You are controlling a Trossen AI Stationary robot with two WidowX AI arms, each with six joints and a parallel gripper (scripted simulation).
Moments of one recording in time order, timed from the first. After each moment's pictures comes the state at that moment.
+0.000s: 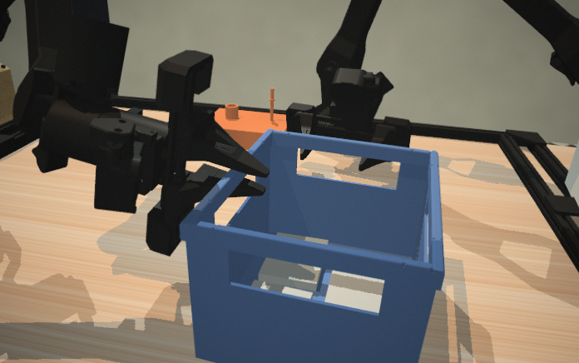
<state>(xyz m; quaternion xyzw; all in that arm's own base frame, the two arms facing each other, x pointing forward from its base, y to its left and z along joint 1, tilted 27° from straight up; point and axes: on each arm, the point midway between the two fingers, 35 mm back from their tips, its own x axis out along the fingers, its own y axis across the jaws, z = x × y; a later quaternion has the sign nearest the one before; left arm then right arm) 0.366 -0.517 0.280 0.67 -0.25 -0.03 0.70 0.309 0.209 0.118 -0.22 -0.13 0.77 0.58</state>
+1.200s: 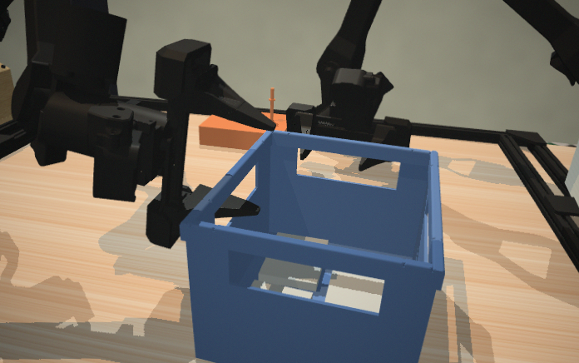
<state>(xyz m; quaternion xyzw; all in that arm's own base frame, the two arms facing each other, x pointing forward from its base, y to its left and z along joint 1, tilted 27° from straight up) 0.362 -0.515 0.289 0.66 -0.25 -0.03 0.71 0.309 0.209 0.118 -0.22 -0.13 0.77 0.58</state>
